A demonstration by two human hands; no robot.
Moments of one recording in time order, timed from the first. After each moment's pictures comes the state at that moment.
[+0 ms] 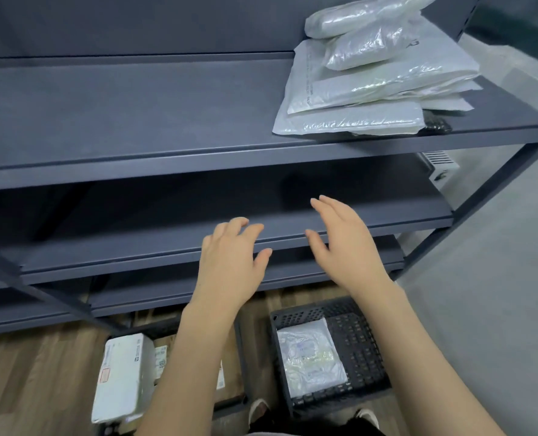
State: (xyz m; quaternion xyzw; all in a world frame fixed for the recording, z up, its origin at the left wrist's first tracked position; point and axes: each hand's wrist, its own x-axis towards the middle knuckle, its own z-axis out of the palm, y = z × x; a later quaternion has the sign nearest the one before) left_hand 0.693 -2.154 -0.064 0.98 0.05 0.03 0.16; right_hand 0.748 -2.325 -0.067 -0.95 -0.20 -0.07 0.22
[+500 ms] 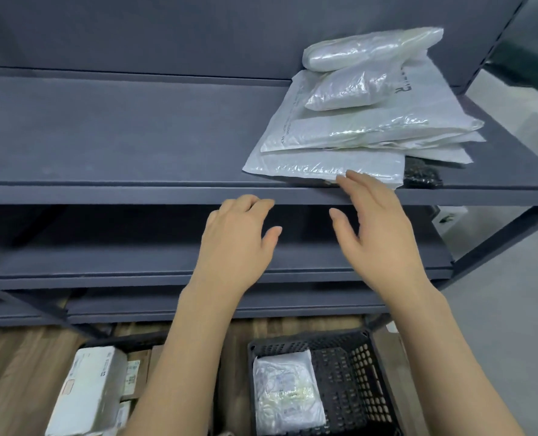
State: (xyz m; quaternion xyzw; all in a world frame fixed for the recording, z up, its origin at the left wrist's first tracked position) left_hand 0.783 -2.216 -0.013 0.98 0.06 0.12 0.17; right_hand 0.841 -2.394 -0.009 -0.91 -0.25 -0.20 0.26
